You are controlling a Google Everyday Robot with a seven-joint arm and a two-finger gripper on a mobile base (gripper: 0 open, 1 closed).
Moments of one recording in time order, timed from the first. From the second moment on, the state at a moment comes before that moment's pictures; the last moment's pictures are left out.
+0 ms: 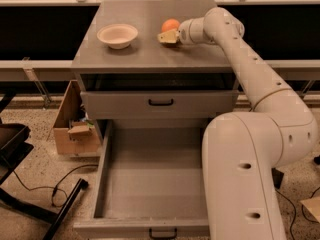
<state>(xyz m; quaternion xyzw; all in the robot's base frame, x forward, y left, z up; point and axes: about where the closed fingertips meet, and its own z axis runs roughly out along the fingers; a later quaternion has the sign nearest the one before) 0.942 -0.064 0.847 -0.24 0.80 0.18 0.52</state>
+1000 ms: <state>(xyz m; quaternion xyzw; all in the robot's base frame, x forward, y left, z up) 0.931 -0.054 0.877 -0.27 0.78 0.16 0.55</state>
